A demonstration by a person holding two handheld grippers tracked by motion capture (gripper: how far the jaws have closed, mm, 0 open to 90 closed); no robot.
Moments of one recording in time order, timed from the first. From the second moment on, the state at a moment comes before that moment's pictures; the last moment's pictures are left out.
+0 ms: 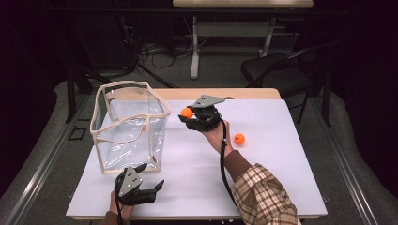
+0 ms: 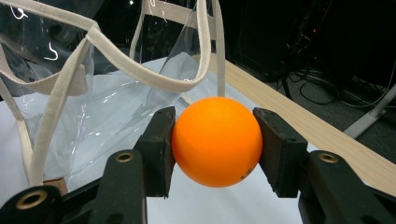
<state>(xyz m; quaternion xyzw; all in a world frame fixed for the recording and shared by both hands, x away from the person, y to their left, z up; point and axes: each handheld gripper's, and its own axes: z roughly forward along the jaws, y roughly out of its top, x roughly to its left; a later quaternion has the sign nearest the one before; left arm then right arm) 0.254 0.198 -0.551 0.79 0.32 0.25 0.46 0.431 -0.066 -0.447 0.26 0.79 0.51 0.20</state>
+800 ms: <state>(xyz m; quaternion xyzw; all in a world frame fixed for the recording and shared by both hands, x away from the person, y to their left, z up) 0.254 0.198 -0.551 0.79 0.32 0.25 0.46 0.437 -0.060 -0.427 0.25 0.79 0.52 0.21</state>
